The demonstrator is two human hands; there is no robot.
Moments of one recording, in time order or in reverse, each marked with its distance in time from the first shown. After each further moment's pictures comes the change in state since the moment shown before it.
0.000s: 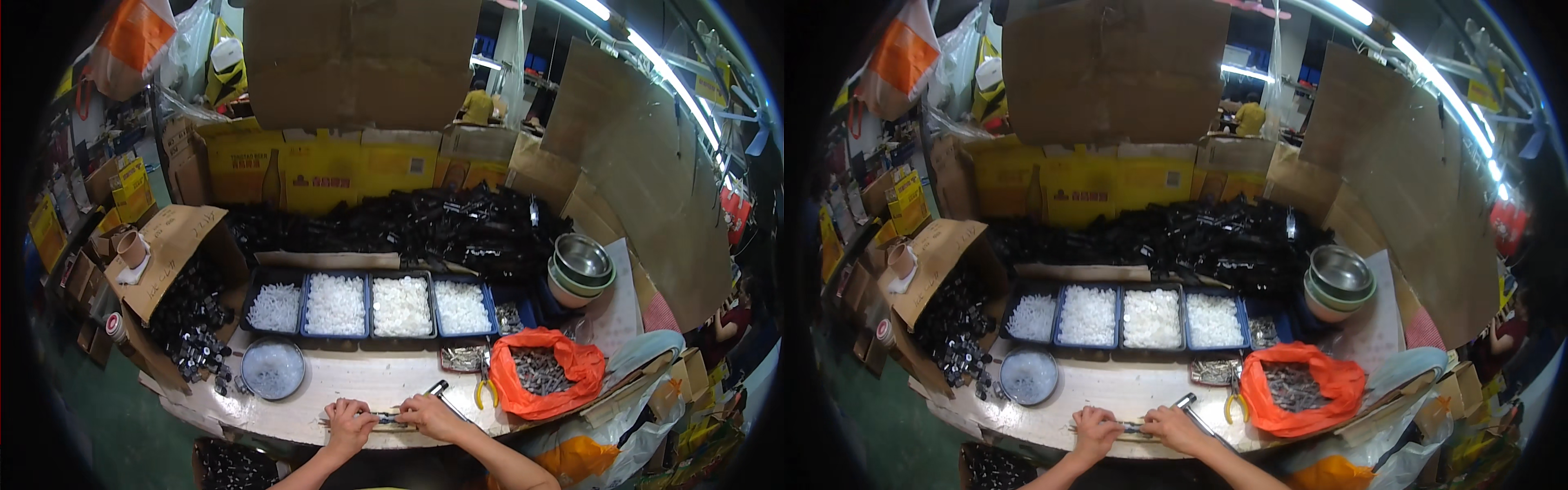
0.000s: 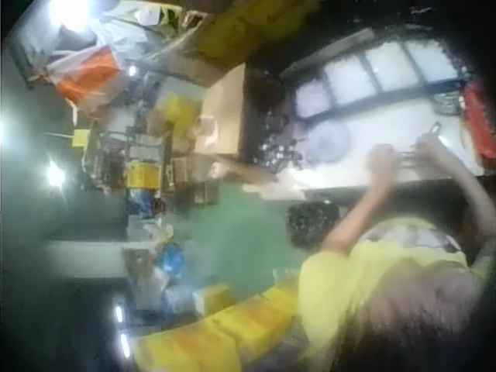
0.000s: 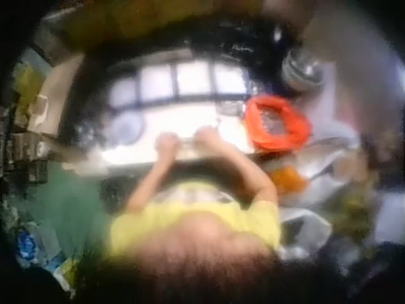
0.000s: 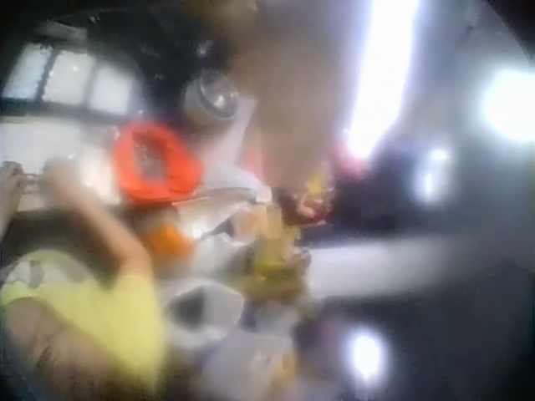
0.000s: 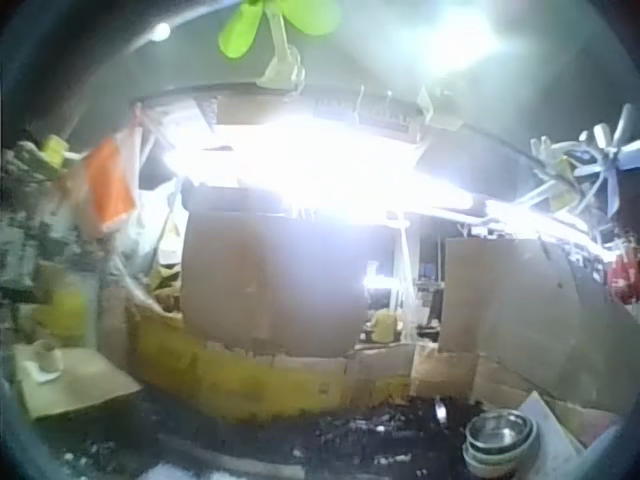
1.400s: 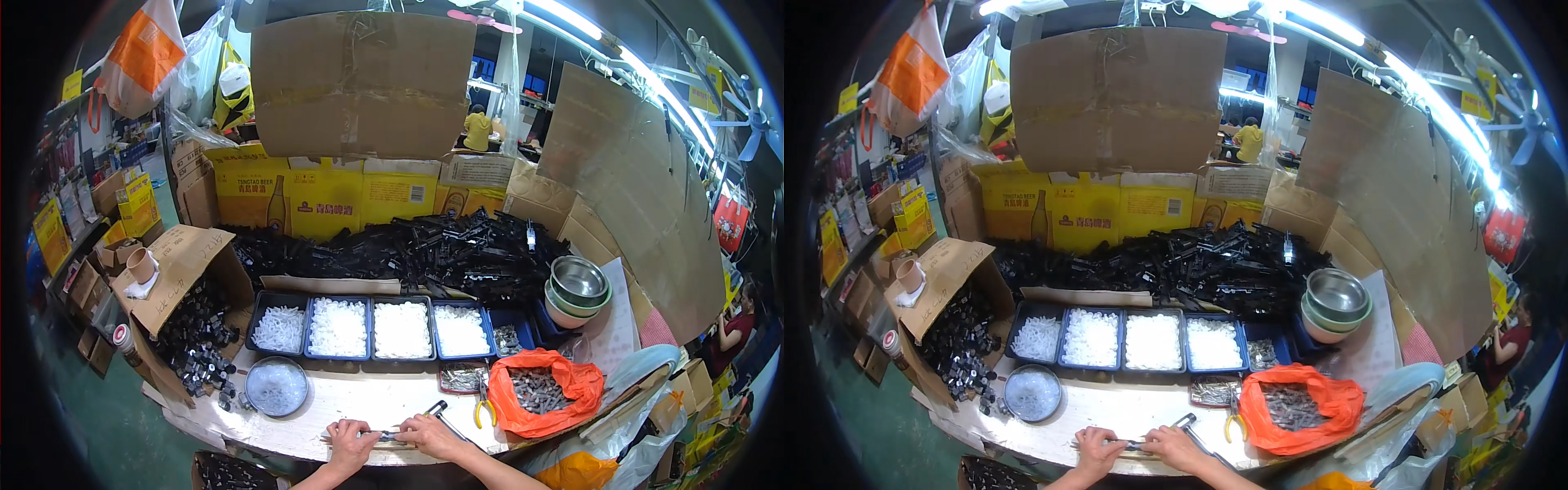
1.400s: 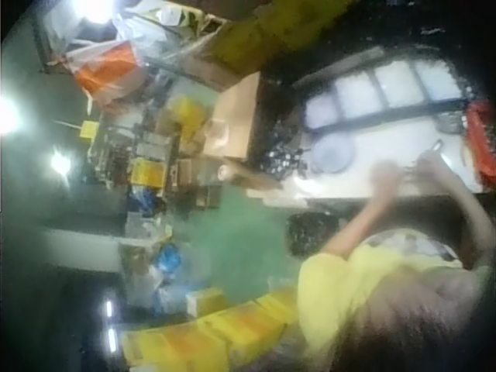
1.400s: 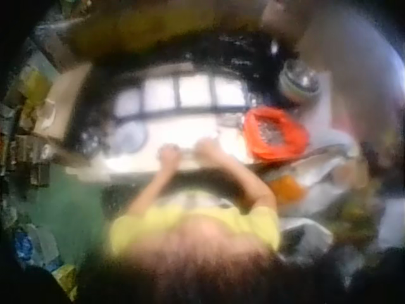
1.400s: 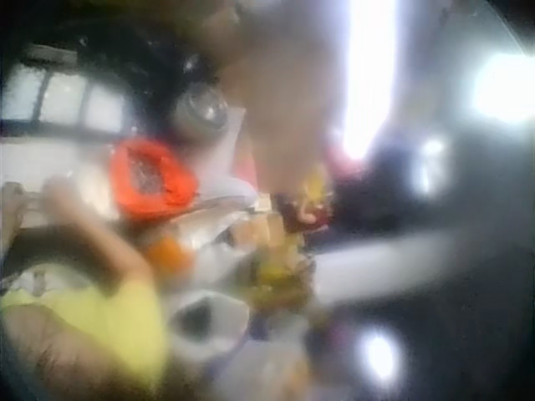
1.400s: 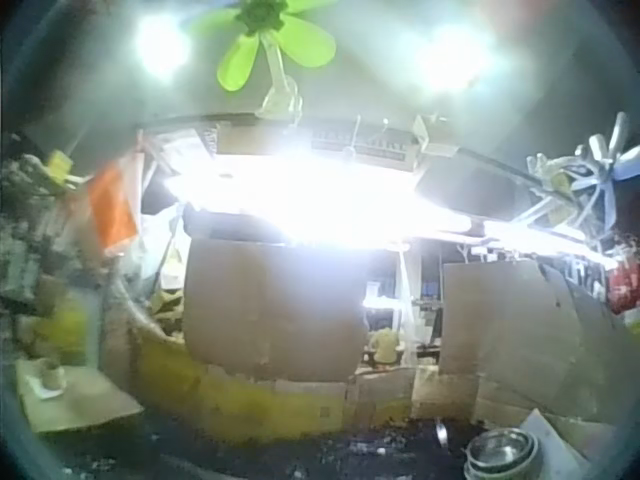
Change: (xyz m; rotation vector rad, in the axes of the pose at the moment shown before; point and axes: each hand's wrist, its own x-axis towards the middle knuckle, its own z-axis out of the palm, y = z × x) left_hand -0.012 -0.002 0.003 0.081 0.032 0.035; right_hand -0.002 -0.006 0.004 0.004 -0.036 0.029
